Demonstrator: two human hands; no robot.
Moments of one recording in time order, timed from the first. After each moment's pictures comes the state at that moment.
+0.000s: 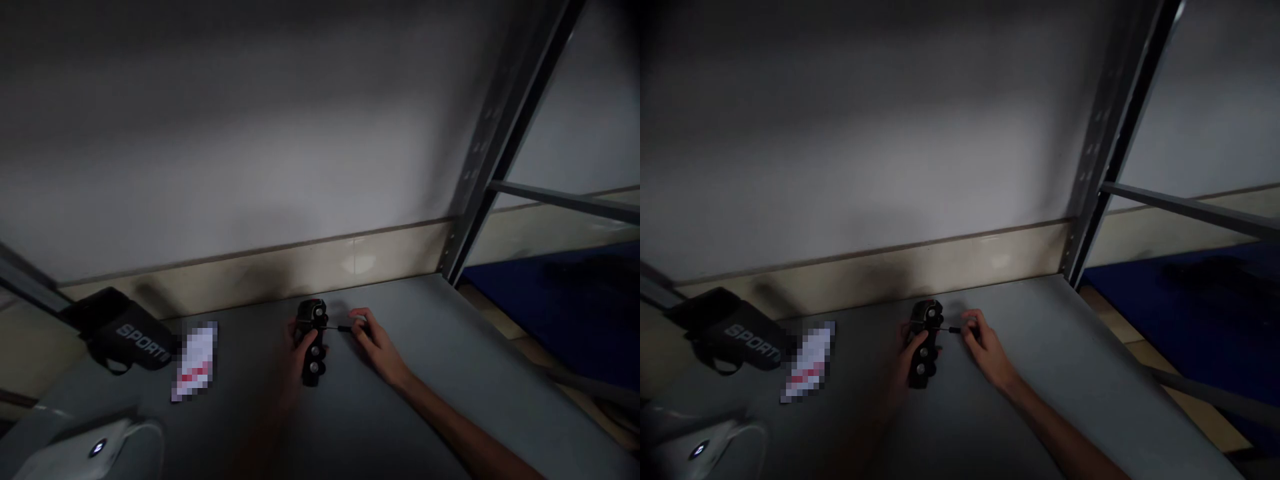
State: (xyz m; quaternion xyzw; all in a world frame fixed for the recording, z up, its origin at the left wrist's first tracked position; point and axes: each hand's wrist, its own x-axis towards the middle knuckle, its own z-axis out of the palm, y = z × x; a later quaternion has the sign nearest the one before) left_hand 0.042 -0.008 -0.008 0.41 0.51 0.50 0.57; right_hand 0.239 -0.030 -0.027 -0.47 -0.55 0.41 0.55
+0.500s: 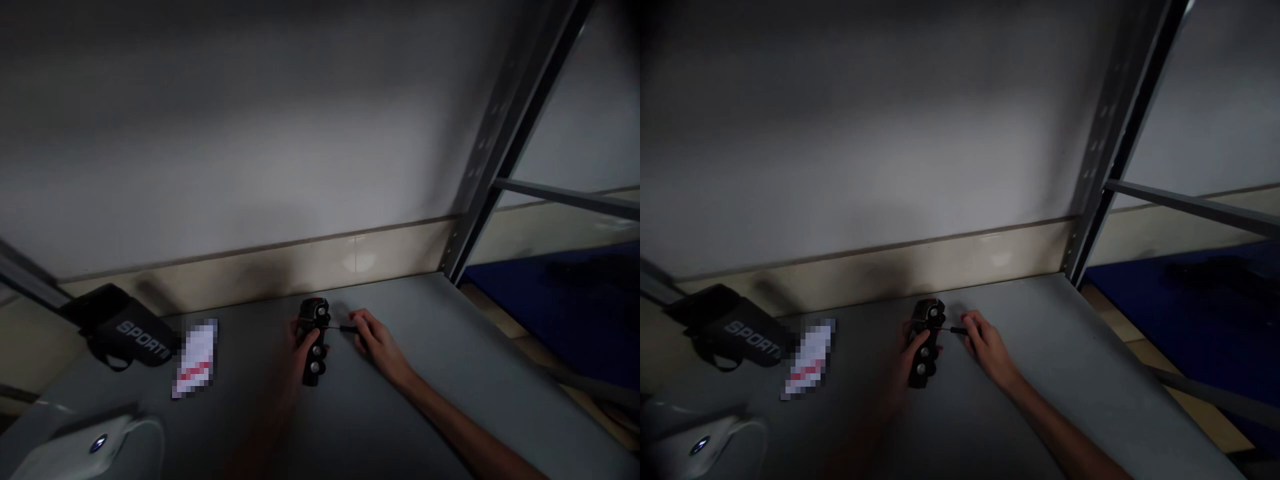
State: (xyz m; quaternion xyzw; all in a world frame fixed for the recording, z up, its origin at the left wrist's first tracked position) left_hand 0.042 -0.010 -0.007 0.41 0.52 0.49 0.57; right_hand 0.241 -0.030 -0.025 -0.47 -0.55 0.46 0.51
